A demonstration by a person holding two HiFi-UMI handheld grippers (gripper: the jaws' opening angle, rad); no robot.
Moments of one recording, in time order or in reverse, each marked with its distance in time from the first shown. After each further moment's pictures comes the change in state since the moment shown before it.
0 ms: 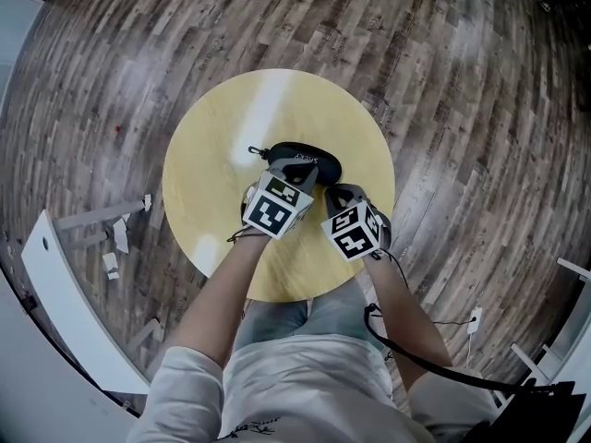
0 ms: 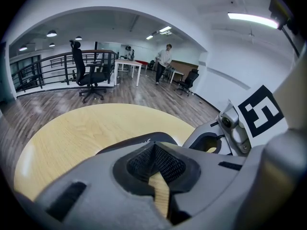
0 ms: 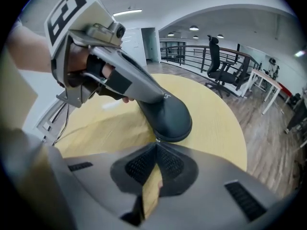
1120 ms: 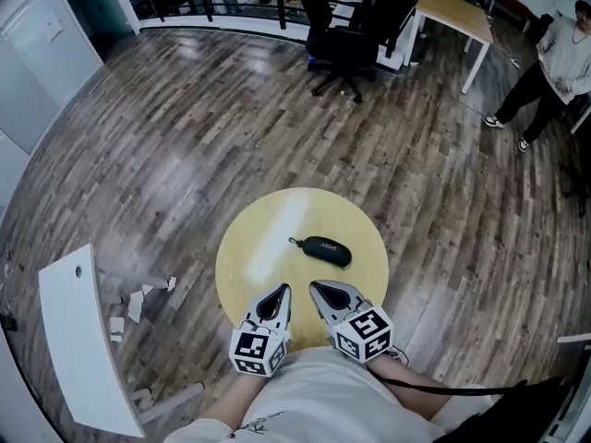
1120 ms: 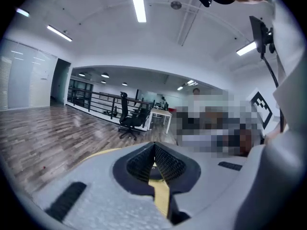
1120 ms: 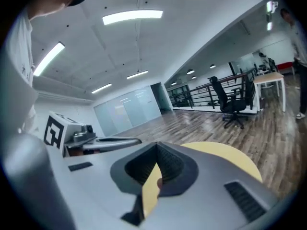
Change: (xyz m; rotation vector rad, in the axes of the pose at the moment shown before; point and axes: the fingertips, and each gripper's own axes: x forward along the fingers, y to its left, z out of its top) left arm -0.298 -0.074 0.018 -0.207 -0.604 0.404; right arm -0.227 0.142 0.163 0.176 -0.626 0.235
